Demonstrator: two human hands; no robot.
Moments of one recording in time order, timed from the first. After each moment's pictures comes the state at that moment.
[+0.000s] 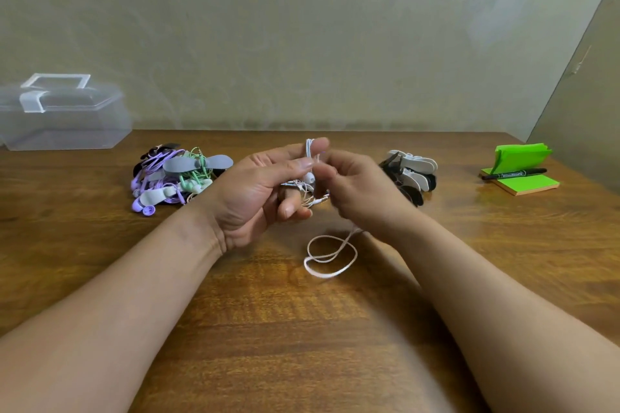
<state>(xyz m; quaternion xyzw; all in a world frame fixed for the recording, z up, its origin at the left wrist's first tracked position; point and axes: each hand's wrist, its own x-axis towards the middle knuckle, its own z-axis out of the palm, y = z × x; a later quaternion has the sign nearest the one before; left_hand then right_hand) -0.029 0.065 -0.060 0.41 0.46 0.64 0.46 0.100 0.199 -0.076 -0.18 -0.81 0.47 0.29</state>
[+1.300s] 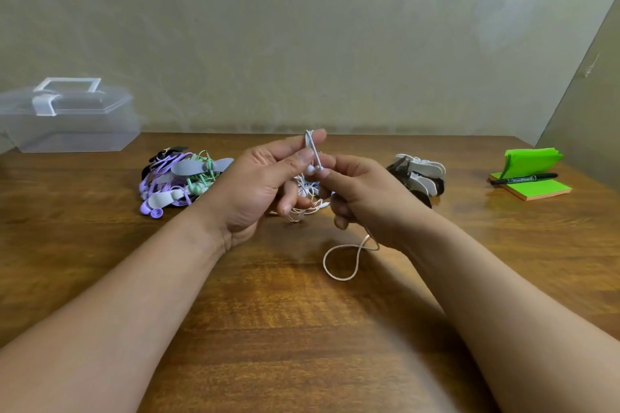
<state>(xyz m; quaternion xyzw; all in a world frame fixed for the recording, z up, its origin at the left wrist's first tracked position) -0.038 0.065 -0.058 0.49 0.53 0.62 0.32 0.102 0.189 -0.065 -0.16 -0.74 0.62 0.21</state>
